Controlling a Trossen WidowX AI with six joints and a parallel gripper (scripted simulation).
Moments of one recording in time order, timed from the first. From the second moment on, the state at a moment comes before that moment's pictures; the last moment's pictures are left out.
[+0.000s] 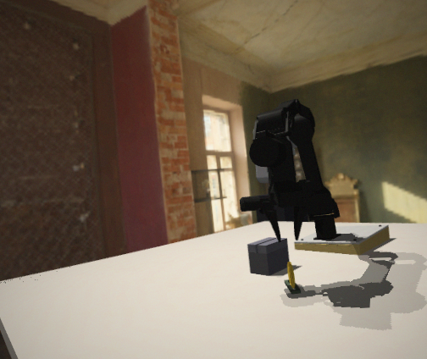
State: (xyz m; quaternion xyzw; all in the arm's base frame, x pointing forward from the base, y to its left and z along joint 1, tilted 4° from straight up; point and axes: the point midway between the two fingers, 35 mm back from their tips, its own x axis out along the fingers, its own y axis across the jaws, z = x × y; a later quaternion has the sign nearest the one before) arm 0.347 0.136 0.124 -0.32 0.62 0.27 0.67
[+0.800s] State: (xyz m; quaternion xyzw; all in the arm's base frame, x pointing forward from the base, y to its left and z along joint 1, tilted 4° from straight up) arm 0.352 0.131 0.078 -0.32 0.62 0.27 0.66
